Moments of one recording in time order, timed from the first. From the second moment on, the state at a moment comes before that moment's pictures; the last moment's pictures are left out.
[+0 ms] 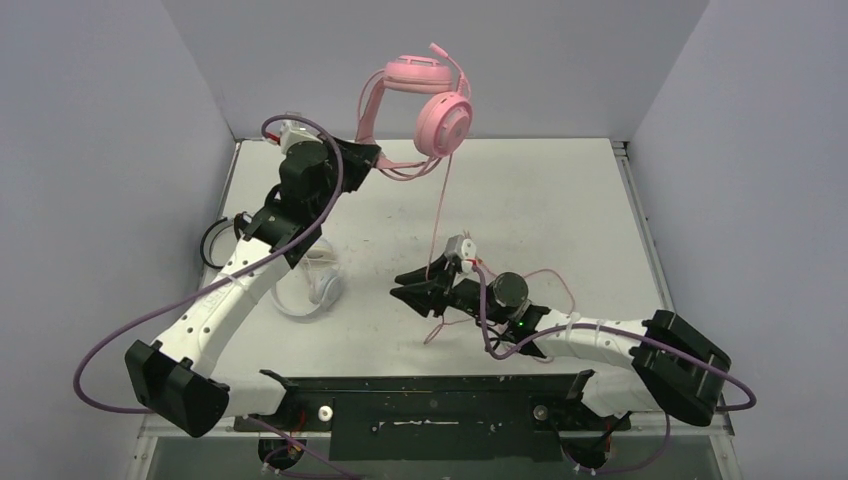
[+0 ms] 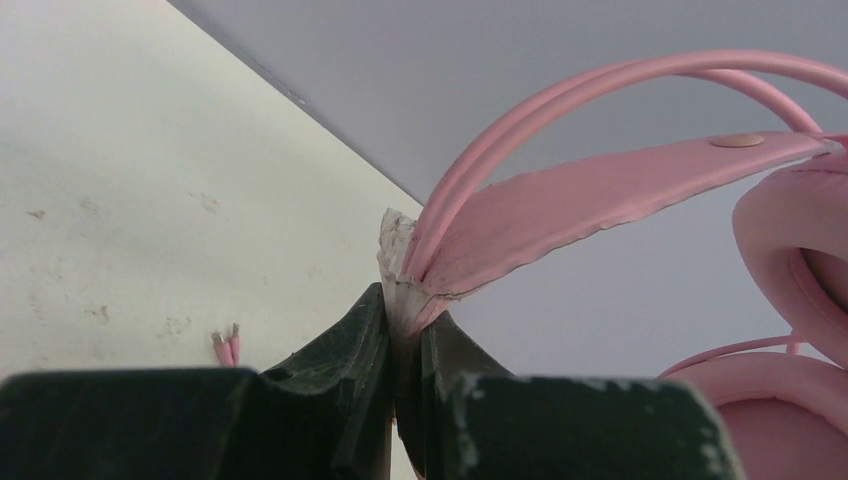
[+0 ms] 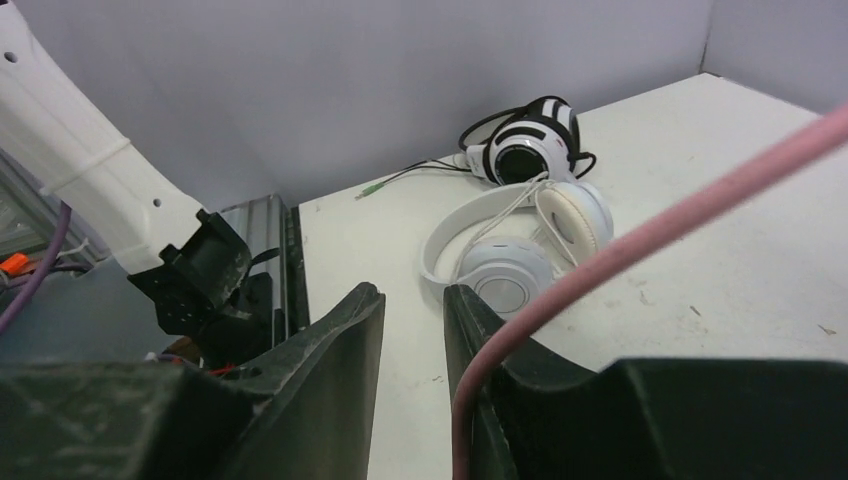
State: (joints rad) left arm -0.50 1.28 1.31 -0.18 -0.21 -1.17; right arm 0.93 1.30 0.46 1.05 -0.34 0.27
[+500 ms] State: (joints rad) left arm -0.55 1.37 1.47 -0.31 -0.68 -0.61; right arm 1.04 1.16 1.04 0.11 -0.24 0.14
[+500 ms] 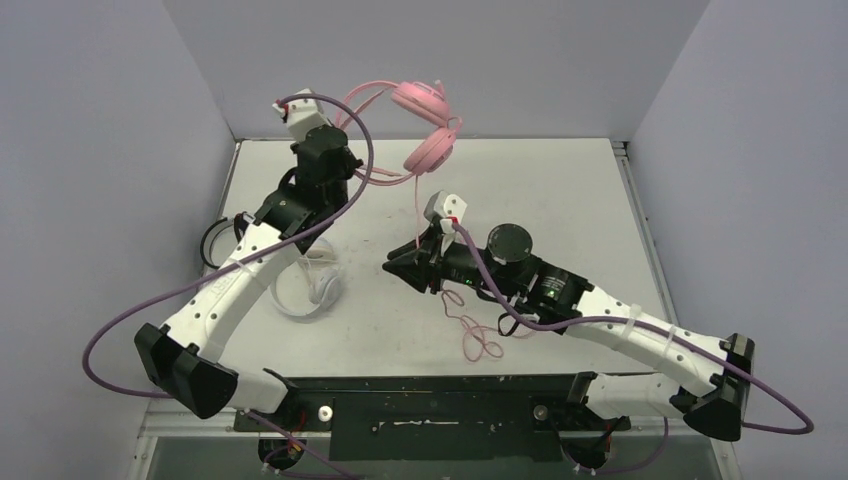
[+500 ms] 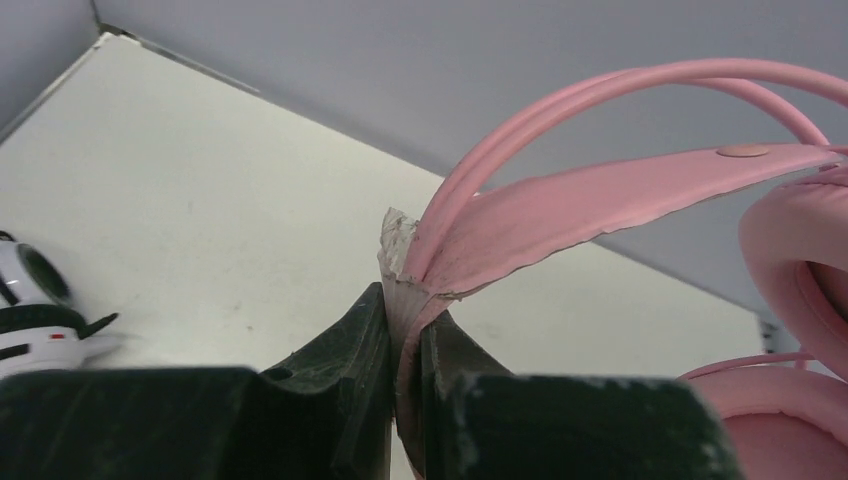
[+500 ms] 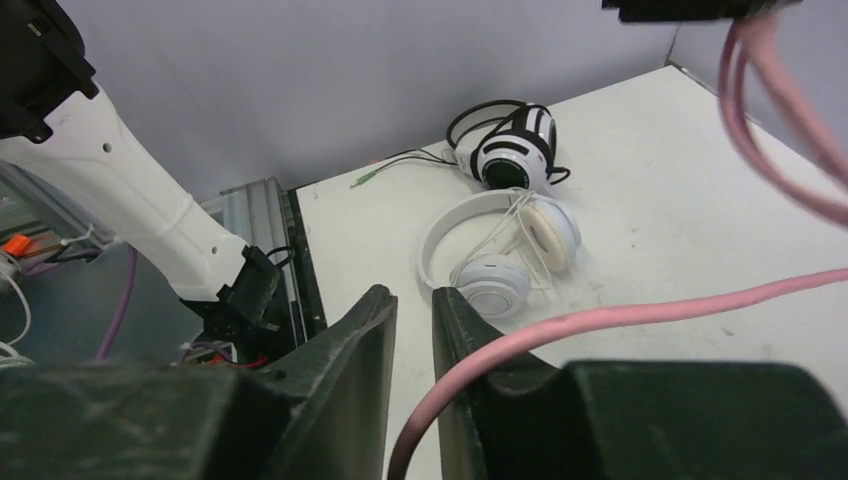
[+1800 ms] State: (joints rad) left arm -0.59 1.27 1.42 -0.88 -0.03 -0.08; right arm 0.58 1.32 1.19 -0.29 -0.17 -0.13
